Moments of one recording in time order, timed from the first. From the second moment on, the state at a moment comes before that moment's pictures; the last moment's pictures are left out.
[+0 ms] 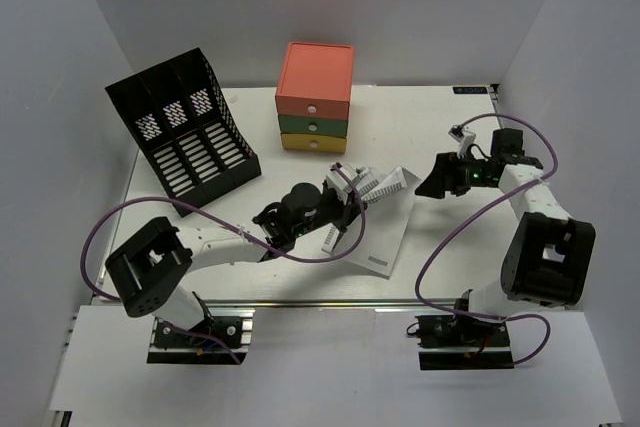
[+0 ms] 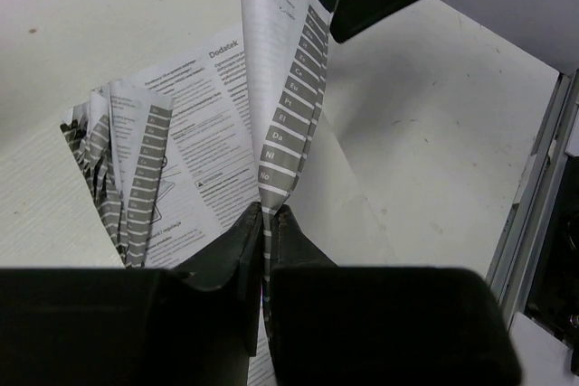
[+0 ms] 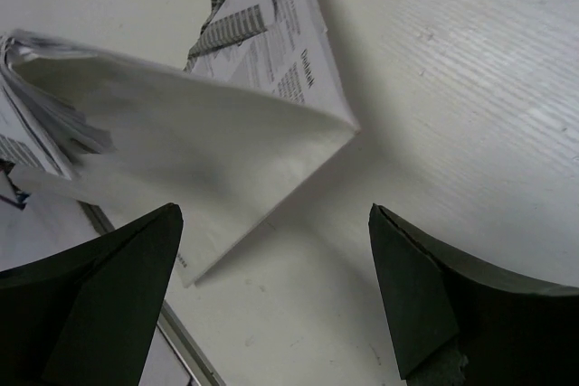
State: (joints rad) left arm -0.96 1.52 0.75 0.57 0.06 -0.17; right arm -0.17 1.49 1.01 -0.63 -0.91 -0.35
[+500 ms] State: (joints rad) left arm -0.96 1.54 0.75 0.65 0.06 -0.20; right arm -0.17 1.69 0.97 -0.60 -1.13 -0.42
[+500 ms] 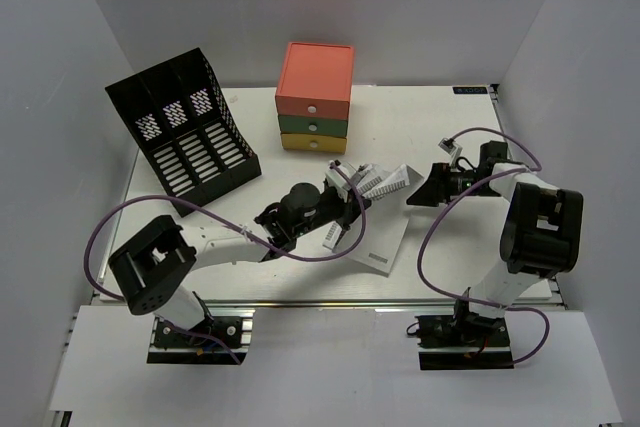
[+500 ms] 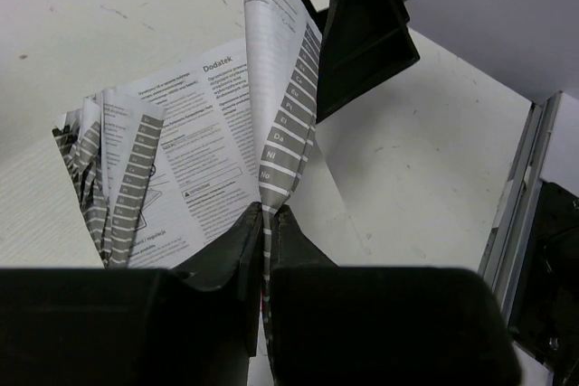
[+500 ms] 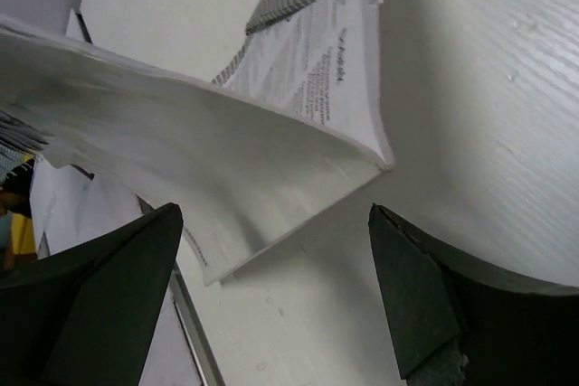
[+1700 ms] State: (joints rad) left arm -0.95 1.67 0.80 0.79 0.16 -0.30; right arm -0.17 1.79 0.96 -0.37 -1.40 -0.35
